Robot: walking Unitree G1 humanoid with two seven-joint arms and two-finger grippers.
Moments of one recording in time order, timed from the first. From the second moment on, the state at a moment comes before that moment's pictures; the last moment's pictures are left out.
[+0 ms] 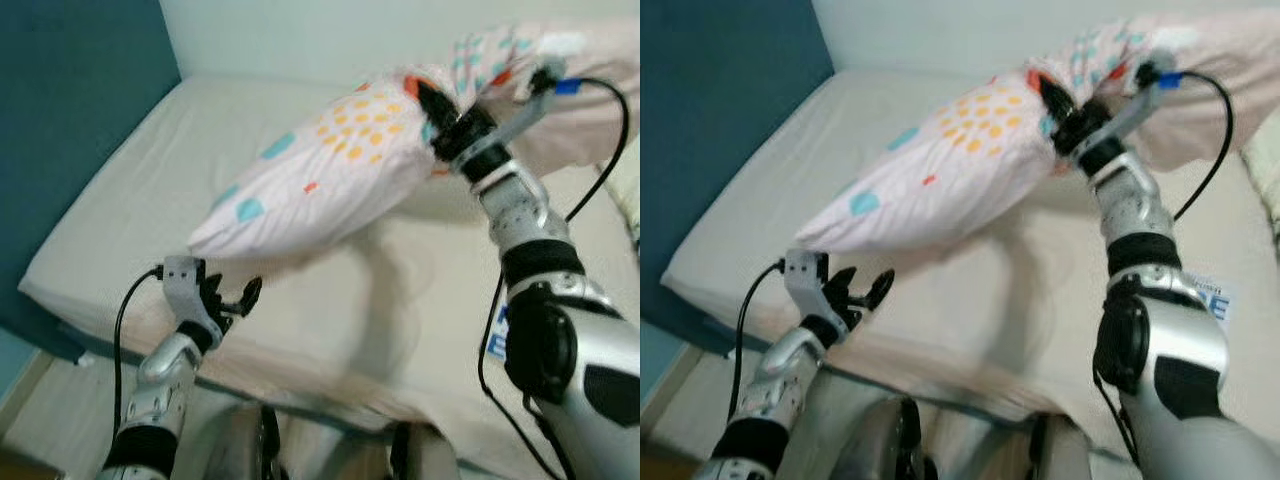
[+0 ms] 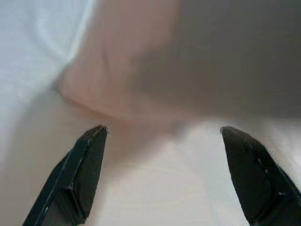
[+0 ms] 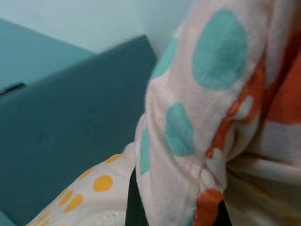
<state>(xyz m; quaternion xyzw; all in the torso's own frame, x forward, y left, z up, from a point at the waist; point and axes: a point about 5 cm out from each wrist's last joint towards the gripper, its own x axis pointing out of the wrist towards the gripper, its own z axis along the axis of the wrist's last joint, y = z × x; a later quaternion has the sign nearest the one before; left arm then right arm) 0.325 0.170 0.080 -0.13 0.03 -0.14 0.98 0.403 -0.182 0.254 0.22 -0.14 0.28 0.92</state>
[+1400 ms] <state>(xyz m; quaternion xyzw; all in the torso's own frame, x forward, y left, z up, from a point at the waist) 0.240 0.279 -0.023 -0.05 0.30 0.27 0.91 0.379 -0.191 0.152 0.25 -0.01 0.17 0.95</state>
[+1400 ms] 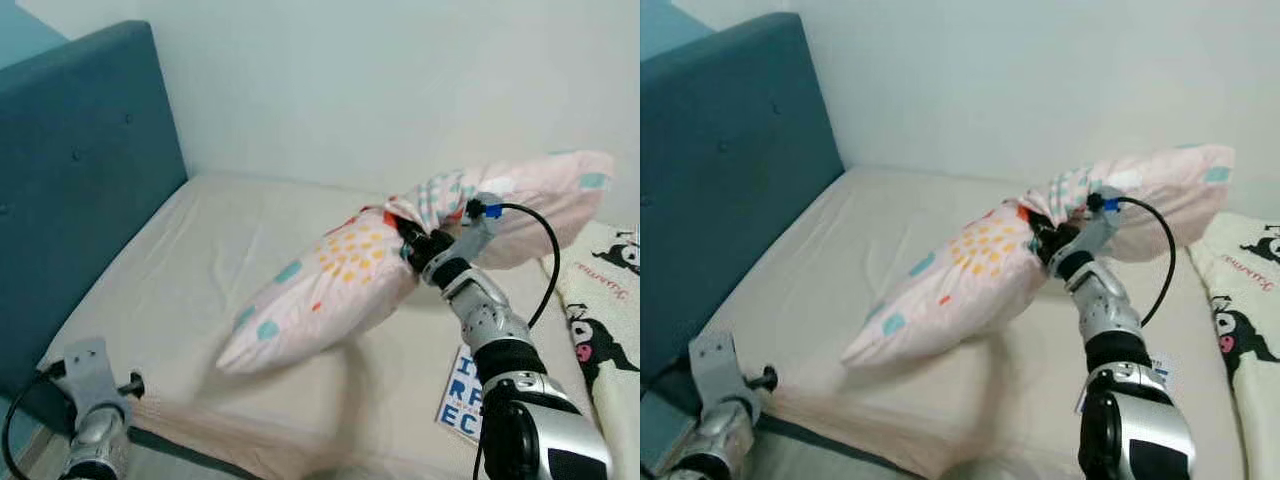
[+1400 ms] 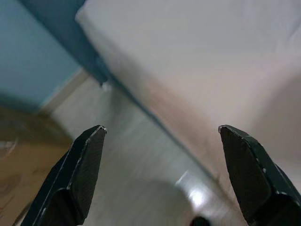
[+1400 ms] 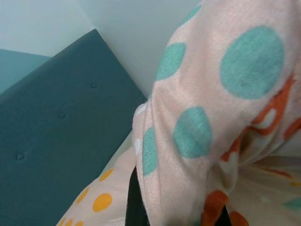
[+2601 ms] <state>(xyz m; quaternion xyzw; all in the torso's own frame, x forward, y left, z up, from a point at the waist) 0.178 0.233 -0.079 -0.02 0.46 0.13 0.88 0.371 -0.185 0.129 0.22 0.00 0.15 0.96</state>
